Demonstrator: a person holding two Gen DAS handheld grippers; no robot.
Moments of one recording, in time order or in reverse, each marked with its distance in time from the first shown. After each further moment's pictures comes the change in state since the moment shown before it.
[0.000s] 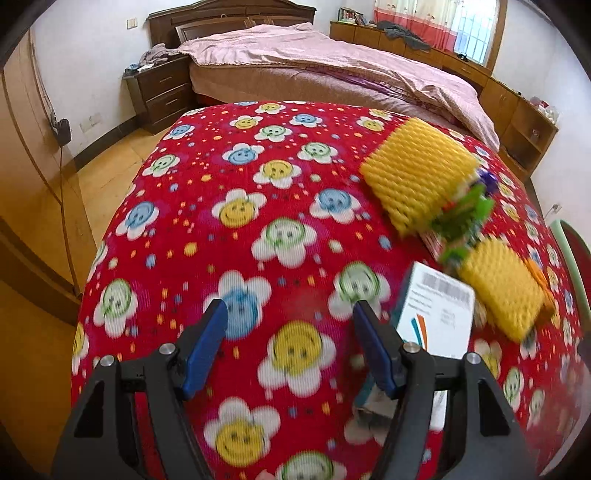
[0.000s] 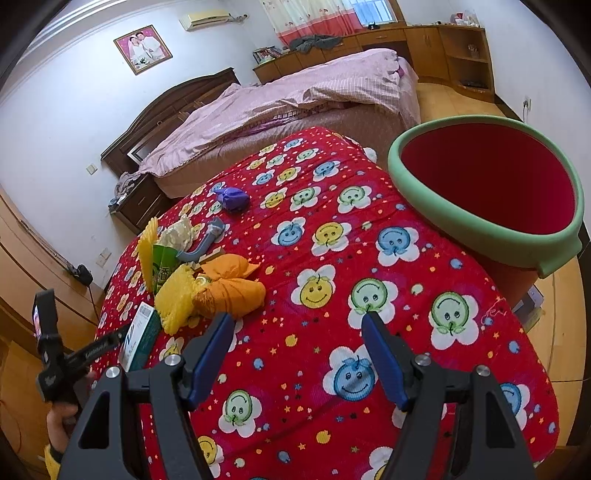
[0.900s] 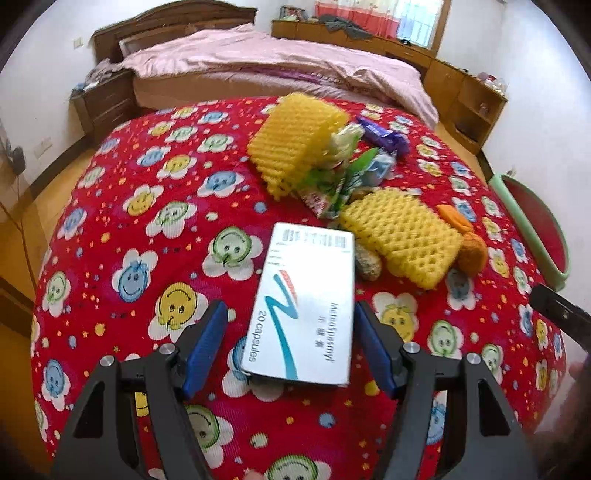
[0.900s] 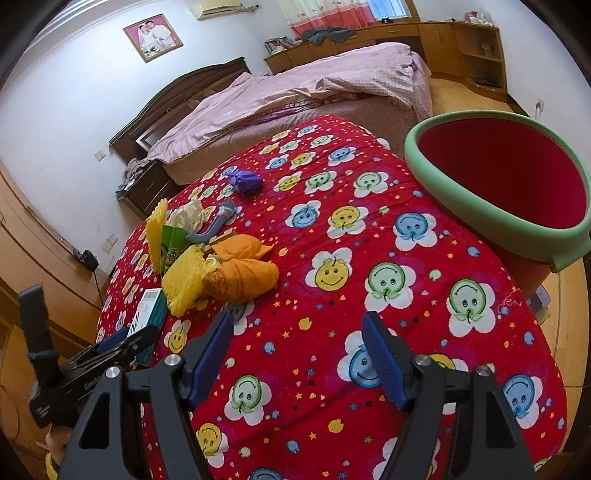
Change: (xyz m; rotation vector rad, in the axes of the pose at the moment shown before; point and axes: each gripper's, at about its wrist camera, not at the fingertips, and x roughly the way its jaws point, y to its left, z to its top) left arm -0.012 -0.057 -0.021 0.122 0.018 -0.166; right arm 0.005 0.008 -0.009 -0.045 0.039 0.028
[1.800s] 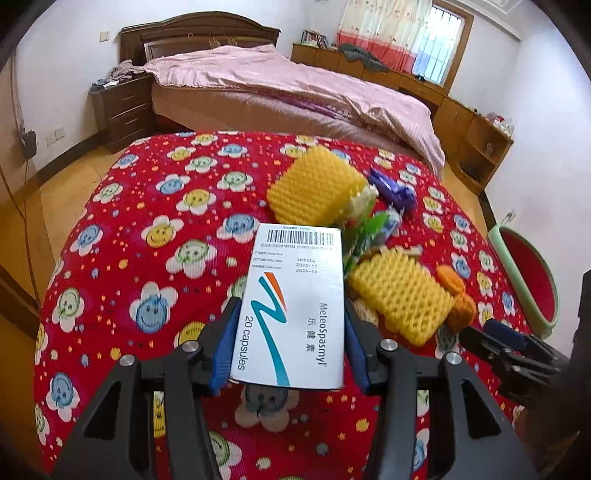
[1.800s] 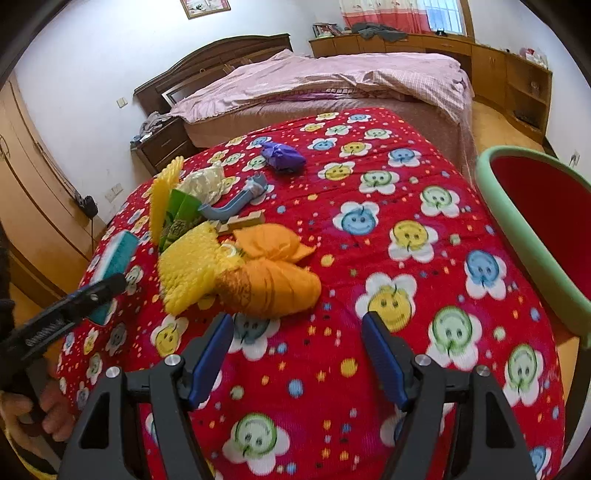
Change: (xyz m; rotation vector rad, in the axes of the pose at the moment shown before) left arm -0.021 0.016 0.022 -0.101 -0.128 -0.020; right arm 0.052 0.036 0.017 -0.212 0.061 -0.017
